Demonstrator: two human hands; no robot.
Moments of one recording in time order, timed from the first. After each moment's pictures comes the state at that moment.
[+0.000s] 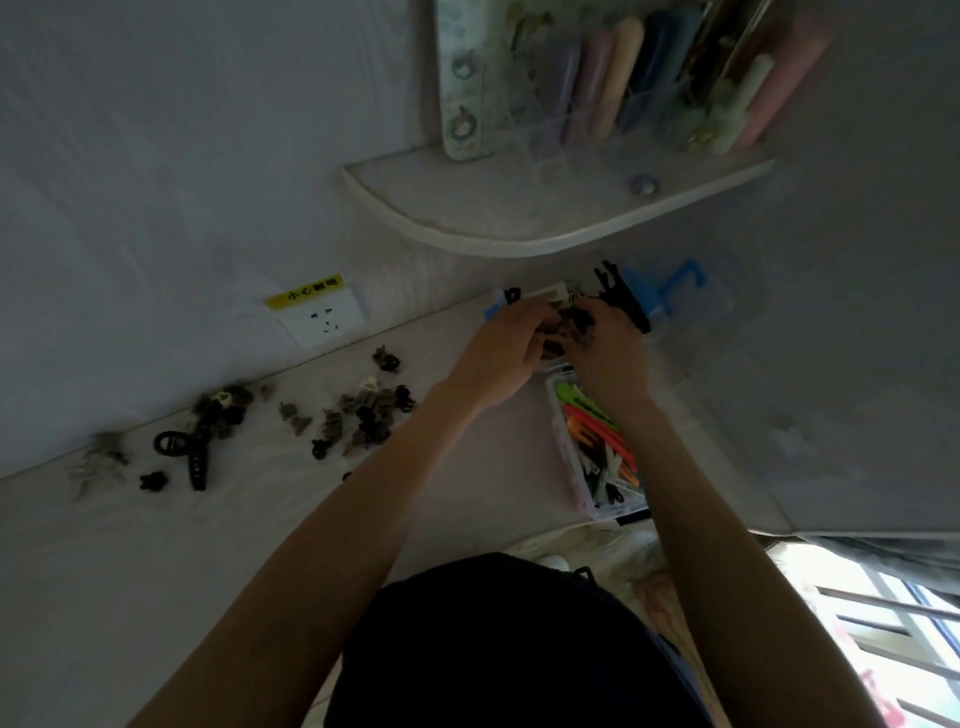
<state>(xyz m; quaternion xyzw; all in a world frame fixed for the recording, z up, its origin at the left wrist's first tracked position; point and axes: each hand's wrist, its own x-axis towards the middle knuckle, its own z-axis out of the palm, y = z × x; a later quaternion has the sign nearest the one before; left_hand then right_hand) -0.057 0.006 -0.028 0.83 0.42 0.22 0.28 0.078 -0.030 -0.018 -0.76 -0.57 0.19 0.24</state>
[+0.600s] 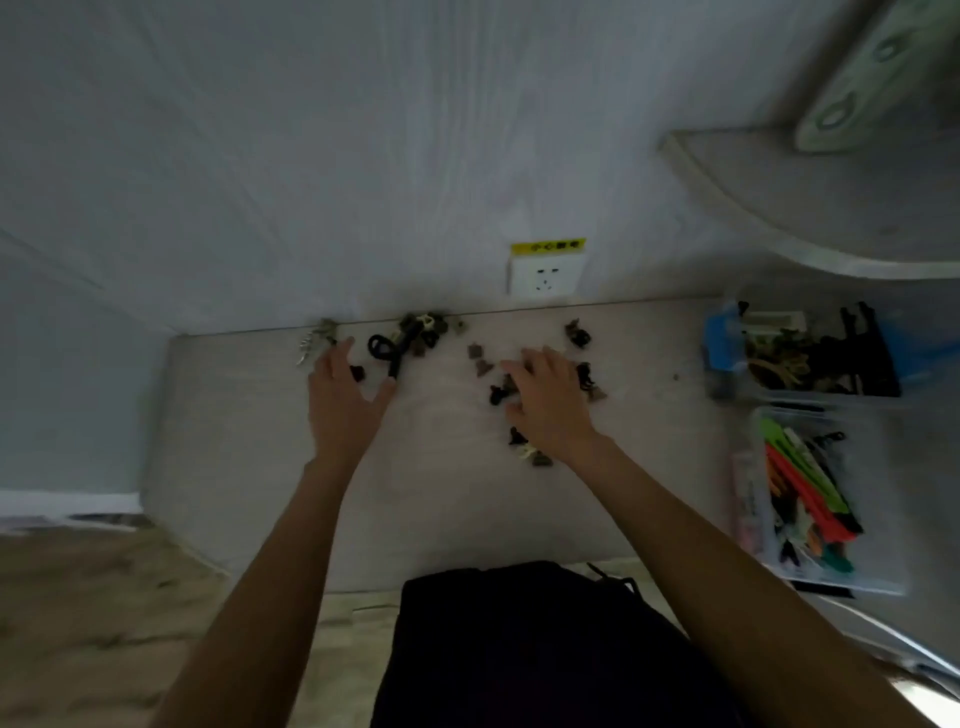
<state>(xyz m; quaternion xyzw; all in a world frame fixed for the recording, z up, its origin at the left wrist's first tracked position) -0.381 -0.104 -0.093 0.46 0.83 0.25 0.16 -0.149 -0.047 -0.088 -0.53 -0.82 0.23 -0.01</state>
